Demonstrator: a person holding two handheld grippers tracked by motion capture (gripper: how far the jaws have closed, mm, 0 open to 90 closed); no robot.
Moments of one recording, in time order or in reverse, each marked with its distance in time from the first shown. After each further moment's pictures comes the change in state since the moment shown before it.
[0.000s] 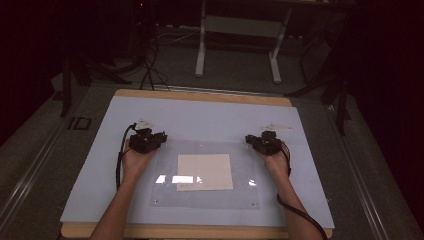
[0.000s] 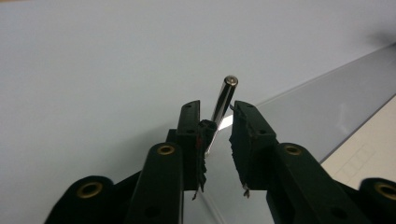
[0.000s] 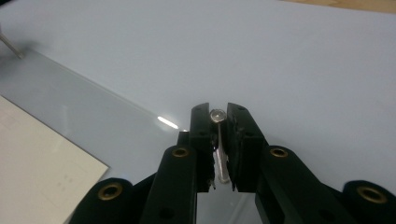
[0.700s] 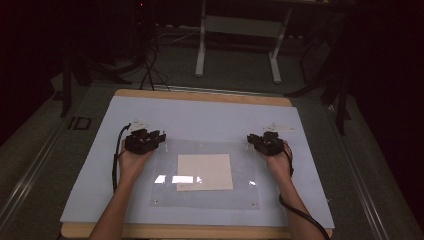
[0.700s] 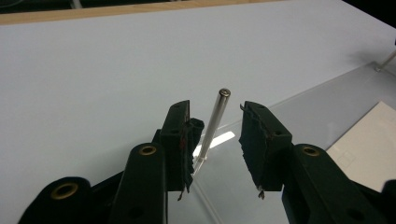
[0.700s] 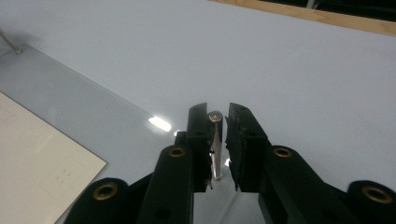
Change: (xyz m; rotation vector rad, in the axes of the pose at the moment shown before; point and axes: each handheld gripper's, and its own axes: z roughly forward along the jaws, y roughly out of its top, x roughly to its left) left arm 0.003 -0.003 -0.013 -0.082 -0.022 -0.005; right arm 0.001 0.001 -0.009 -0.022 -0.018 -0.037
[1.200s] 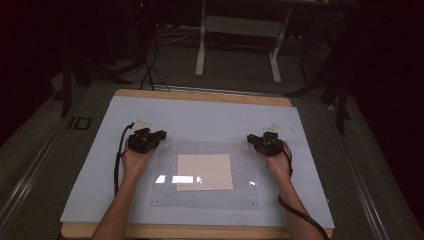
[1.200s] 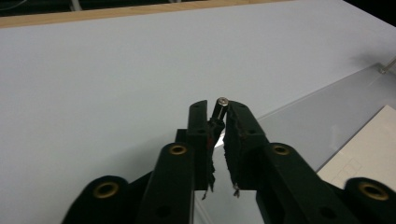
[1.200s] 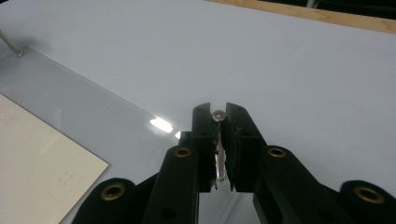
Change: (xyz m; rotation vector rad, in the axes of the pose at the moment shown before) left arm -0.003 0.001 0.010 -0.001 0.006 0.009; right arm 0.001 -0.001 0.001 -0.009 0.000 0.009
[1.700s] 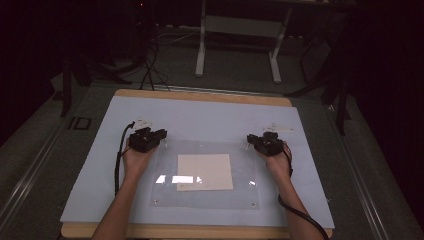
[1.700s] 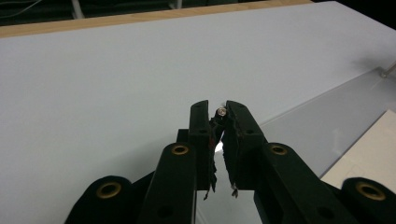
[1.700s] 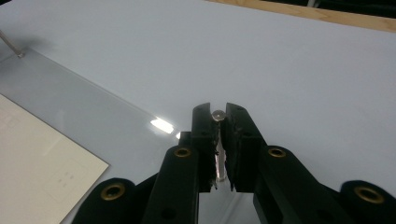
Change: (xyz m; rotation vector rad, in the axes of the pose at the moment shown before) left arm 0.000 0.003 0.003 -0.016 -0.002 0.009; right arm -0.001 0.000 0.001 0.002 0.004 0.006
